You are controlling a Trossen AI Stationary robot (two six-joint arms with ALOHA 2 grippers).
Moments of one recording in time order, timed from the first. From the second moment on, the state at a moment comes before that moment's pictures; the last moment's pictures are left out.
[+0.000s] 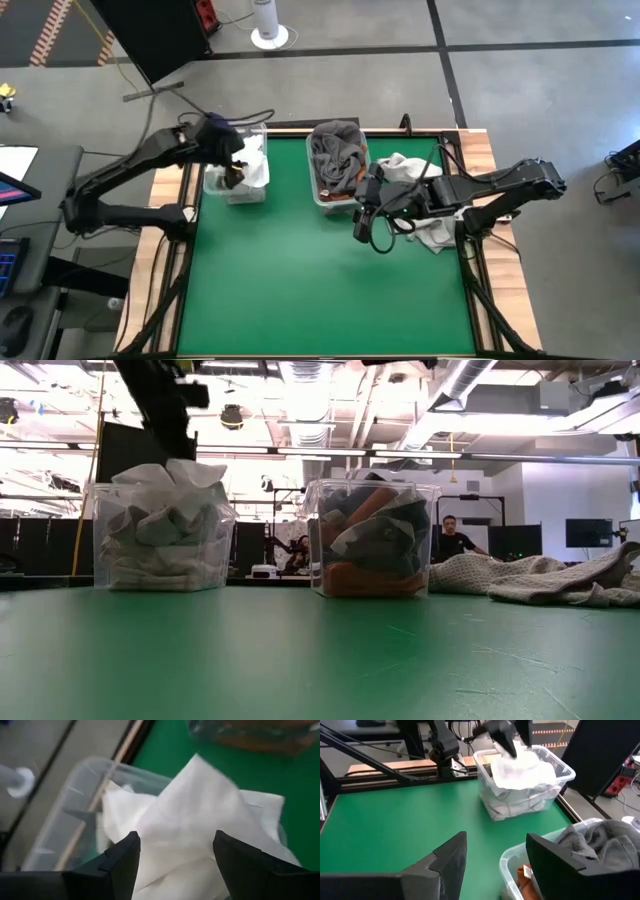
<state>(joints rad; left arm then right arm) 0.59 1.05 1.12 -0.95 -0.14 0.22 0.20 1.36 1.27 -0.38 0.45 0.16</state>
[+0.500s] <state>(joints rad) 0.69 1.32 0.93 -0.86 -0.22 0.09 0.24 1.36 1.27 -0.36 0.45 0.12</state>
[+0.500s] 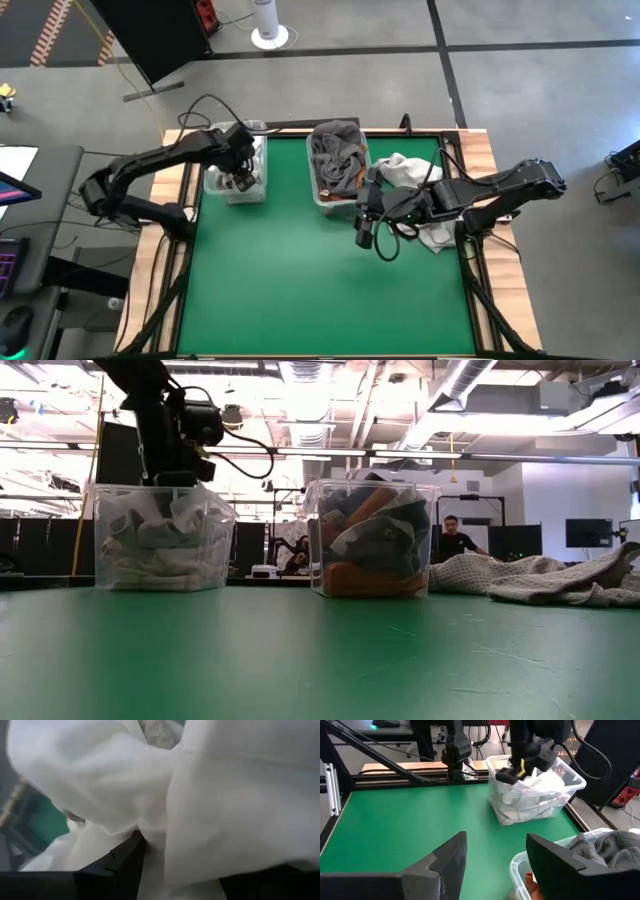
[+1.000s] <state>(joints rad) 0.71 1.26 1.03 -0.88 -0.28 0.15 0.26 1.36 1.27 -0.35 0.46 0.13</state>
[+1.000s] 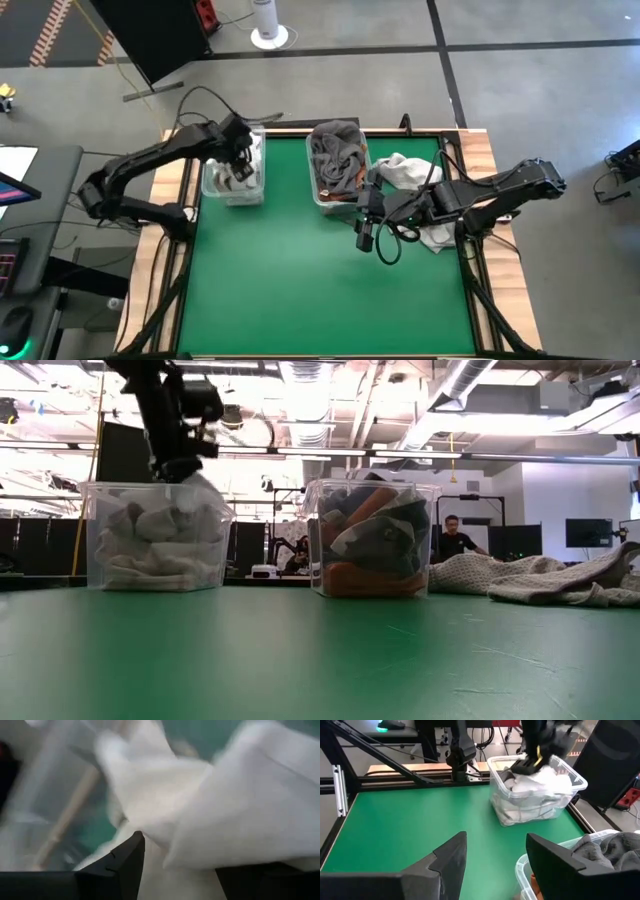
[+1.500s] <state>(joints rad) 0.72 1.47 0.90 -0.75 -0.30 0.17 0.26 1.36 1.27 -0.33 0.46 0.13</state>
